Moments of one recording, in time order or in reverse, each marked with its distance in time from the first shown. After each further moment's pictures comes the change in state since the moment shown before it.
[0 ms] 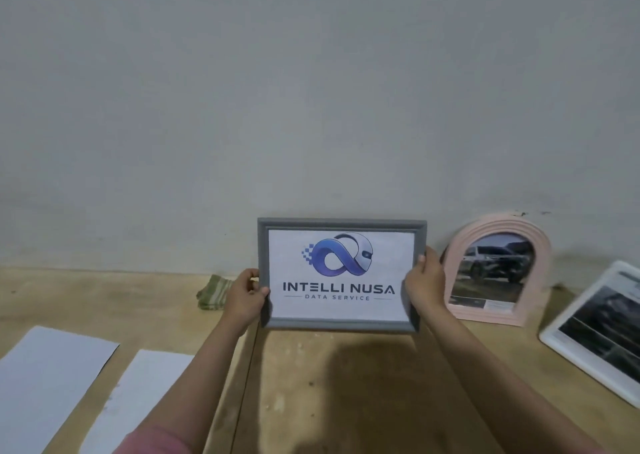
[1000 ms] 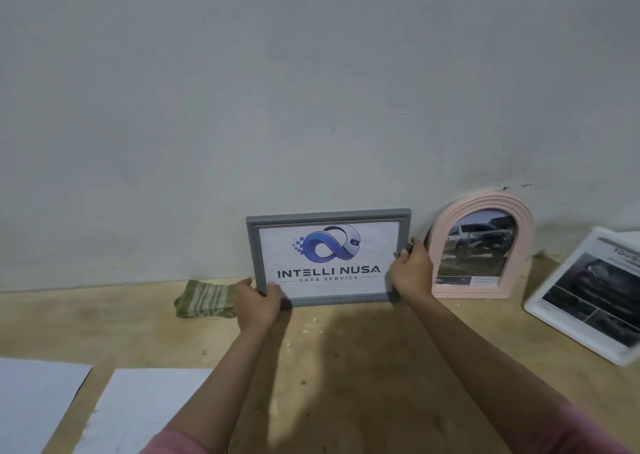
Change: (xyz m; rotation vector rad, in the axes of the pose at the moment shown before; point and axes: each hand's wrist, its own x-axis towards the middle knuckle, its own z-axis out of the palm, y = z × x) left_hand 0.000 -0.001 0.068 0.063 0.197 -0.176; right_hand 0.021 0.034 0.010 -0.121 0.022 0.089
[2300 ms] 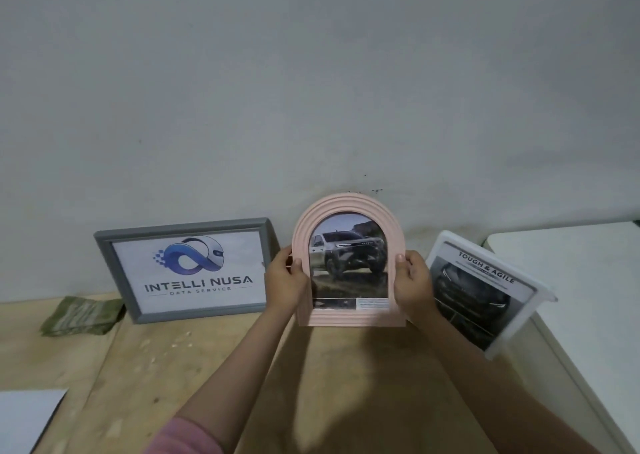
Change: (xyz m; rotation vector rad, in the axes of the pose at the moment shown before) left_hand -0.171 0.138 0.220 -0.045 -0.189 0.400; right_hand 0.090 0.124 -0.210 0.259 -0.086 -0.058
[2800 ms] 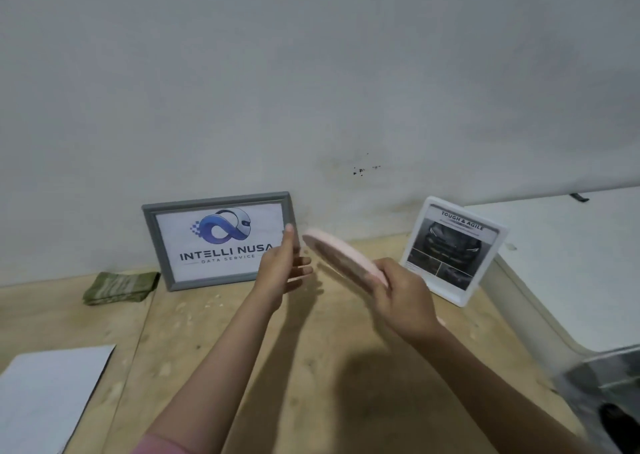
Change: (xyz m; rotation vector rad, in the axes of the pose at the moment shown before) left_hand -0.082 0.015 -0.109 -0.431 -0.319 -0.366; right_hand -0.183 -0.070 -0.012 -0.508 0.007 -0.568
